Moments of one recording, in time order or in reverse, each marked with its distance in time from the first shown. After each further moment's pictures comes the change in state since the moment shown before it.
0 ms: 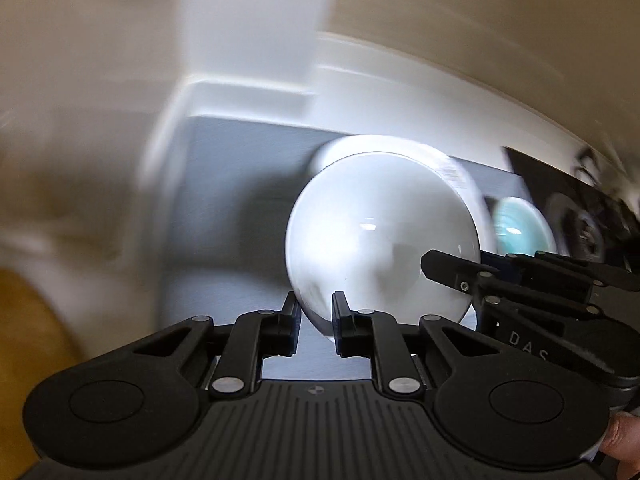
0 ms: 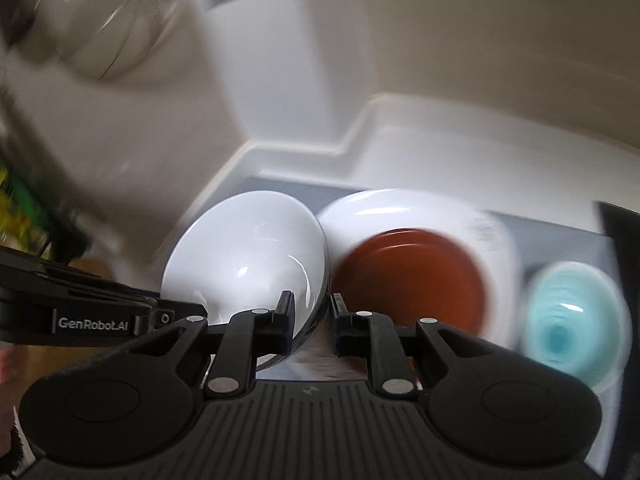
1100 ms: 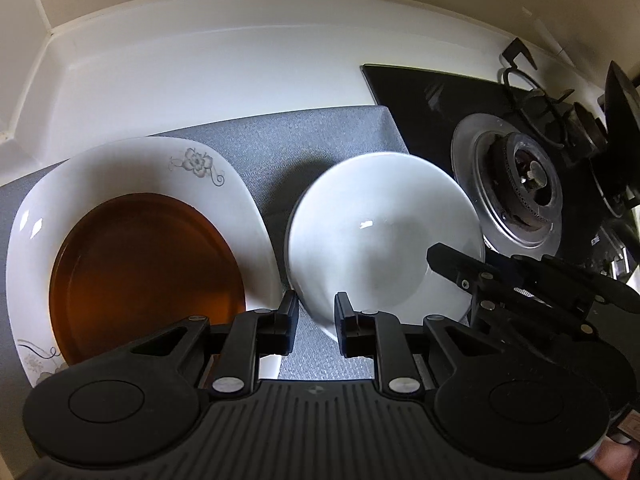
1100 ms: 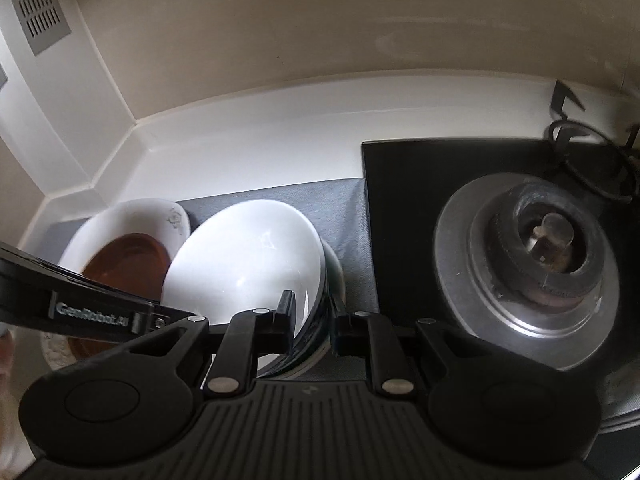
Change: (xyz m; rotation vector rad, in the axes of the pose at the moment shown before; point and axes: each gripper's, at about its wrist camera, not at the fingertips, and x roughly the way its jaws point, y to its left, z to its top) left arm 0.134 -0.186 0.043 0.242 0.177 -0.102; right arm -0.021 -0.198 -0.049 0.231 -0.057 -0.275
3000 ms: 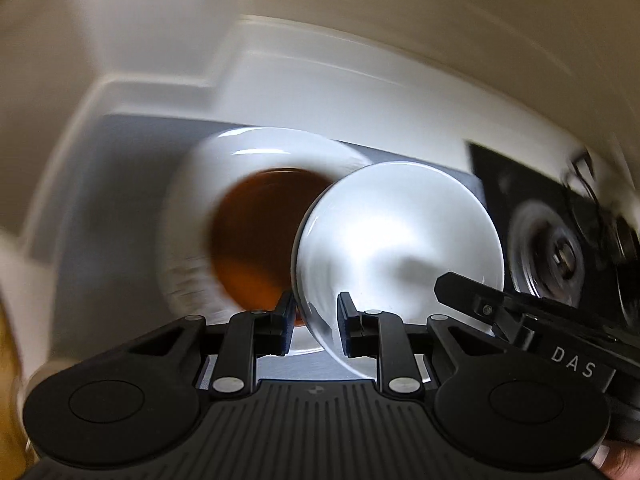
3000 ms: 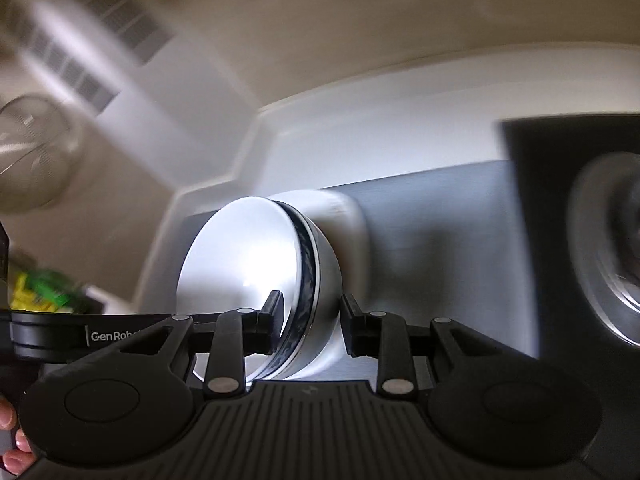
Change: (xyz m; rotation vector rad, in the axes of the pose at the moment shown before) left arm -0.107 0.058 -0.056 -0.370 -0.119 0.166; right arm -0.021 0.056 0.039 0.059 0.166 0.401
